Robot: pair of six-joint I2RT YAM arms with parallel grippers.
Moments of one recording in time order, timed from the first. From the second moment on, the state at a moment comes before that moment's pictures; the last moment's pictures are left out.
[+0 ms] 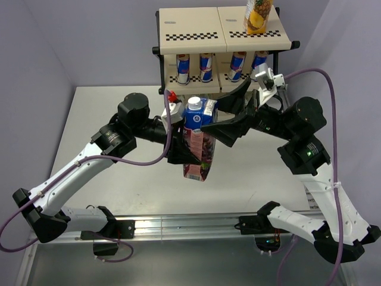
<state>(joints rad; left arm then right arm) -0.81 1.25 1.39 -0.24 1.03 -0.12 0.55 0.99 1.41 -0.13 -0.72 0.43</state>
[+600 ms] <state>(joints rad) -0.82 1.28 1.41 -0.32 1.02 -0.08 0.62 1.04 1.38 -0.14 -0.83 0.37</state>
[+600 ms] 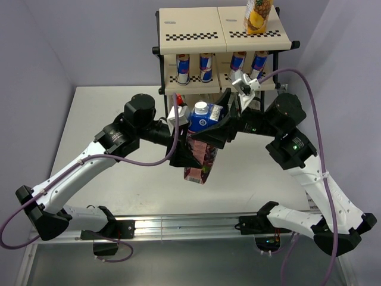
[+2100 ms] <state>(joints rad) -0.83 1.25 1.21 0.24 0.91 -0.35 0.62 0.82 1.11 0.00 -0.75 0.26</state>
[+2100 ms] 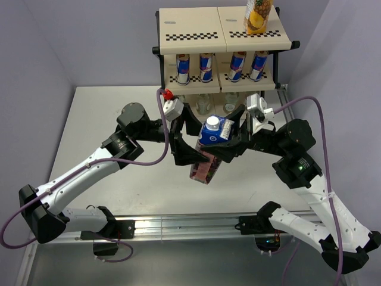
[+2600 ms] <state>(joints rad) -0.83 1.29 1.21 0.24 0.98 -0.36 0.62 0.87 1.19 0.00 -0.76 0.25</state>
